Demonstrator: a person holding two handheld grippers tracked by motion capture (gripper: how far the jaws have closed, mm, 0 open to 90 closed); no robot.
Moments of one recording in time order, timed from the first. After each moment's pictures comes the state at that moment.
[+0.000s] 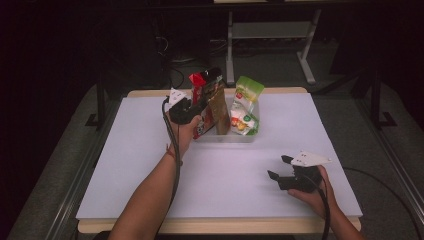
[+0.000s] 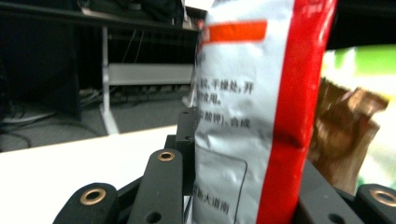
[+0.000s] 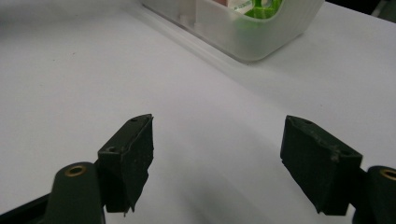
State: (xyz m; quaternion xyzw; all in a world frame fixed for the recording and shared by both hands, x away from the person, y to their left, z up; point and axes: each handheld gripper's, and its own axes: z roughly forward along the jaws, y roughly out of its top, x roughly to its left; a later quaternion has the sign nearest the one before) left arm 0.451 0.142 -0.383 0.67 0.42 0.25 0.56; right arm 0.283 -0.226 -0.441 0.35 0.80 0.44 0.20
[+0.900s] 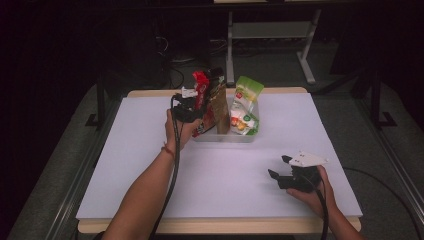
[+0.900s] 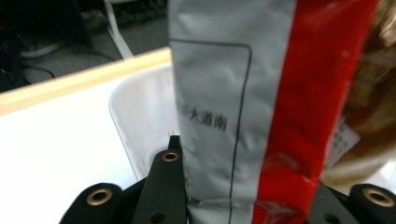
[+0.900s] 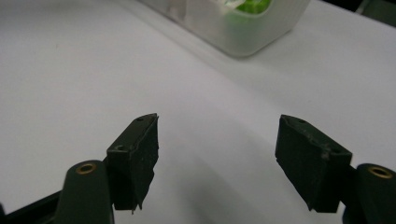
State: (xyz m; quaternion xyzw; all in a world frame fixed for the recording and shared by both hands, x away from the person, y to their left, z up) left arm 0.460 0.129 -0.384 0.74 0.45 0.23 0.44; right arm 0.281 -0.224 -0.439 0.36 0.80 0.42 0.22
